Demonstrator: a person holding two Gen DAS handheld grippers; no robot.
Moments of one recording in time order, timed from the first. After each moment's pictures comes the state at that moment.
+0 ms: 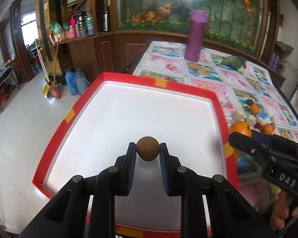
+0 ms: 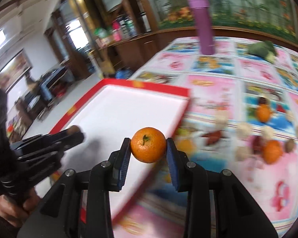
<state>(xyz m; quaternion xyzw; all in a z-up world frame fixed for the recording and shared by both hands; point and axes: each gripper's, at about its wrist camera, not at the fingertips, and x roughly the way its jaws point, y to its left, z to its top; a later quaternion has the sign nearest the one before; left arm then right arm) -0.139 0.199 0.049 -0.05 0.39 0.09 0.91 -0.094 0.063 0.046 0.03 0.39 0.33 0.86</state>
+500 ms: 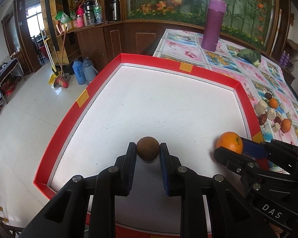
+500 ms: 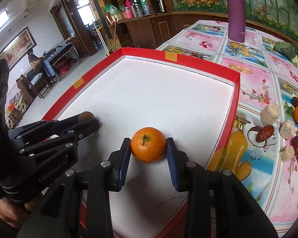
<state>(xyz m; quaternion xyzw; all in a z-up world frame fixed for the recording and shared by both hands) -0.134 0.225 0.025 -0.05 0.42 0.11 0.90 -0.097 0.124 0.017 -0.03 0.44 0.34 0.83</state>
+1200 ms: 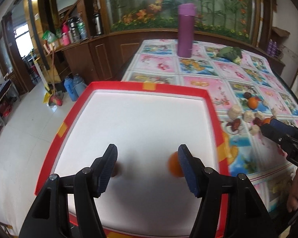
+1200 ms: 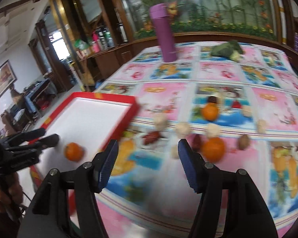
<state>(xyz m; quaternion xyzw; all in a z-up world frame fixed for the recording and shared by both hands) -0.124 0.164 0.062 0.00 0.40 0.08 0.91 -0.079 -0.036 0.043 0.05 0.37 0.23 0.90</state>
